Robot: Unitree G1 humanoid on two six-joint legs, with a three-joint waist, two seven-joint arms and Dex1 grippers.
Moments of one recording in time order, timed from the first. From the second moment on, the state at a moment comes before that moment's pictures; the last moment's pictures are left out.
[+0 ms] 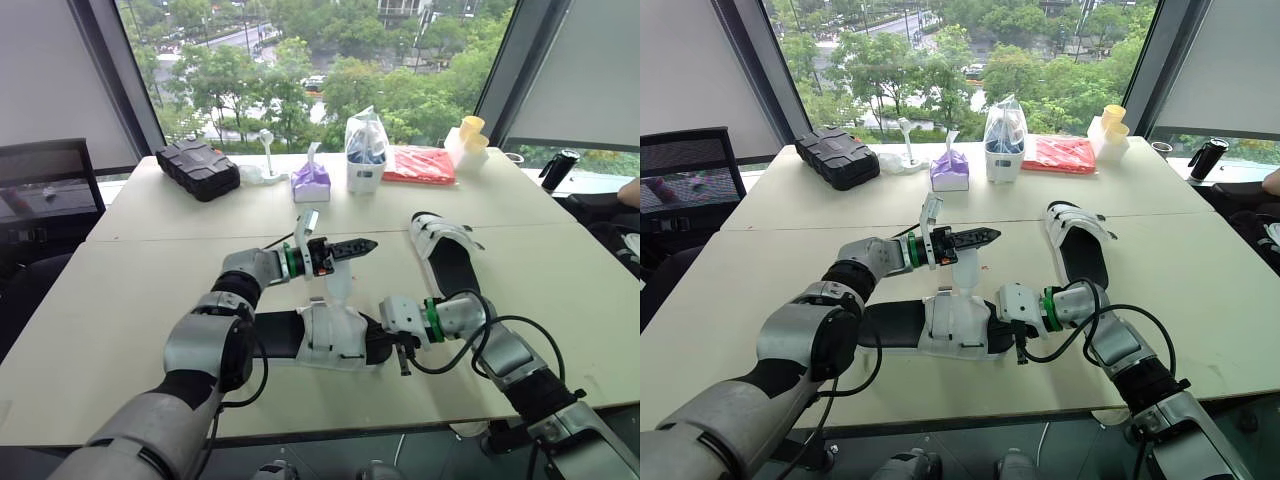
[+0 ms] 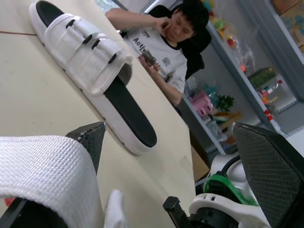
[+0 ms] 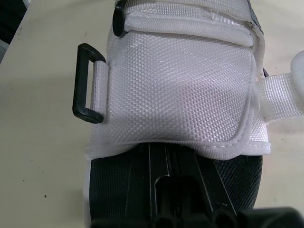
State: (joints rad) left arm -1.22 0.09 0.24 1.22 -0.37 0.62 -1.11; right arm -0.49 -0.62 0.35 0.20 0.08 -0.09 1.21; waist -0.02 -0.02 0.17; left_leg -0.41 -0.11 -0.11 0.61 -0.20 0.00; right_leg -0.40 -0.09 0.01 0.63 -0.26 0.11
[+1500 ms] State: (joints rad) left arm -0.80 0.27 -0.16 0.33 -0.28 0.27 -1.50; right arm -0.50 -0.61 0.35 0.22 0.08 -0.10 1.21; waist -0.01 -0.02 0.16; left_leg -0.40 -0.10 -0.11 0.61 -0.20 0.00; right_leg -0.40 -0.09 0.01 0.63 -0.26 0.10
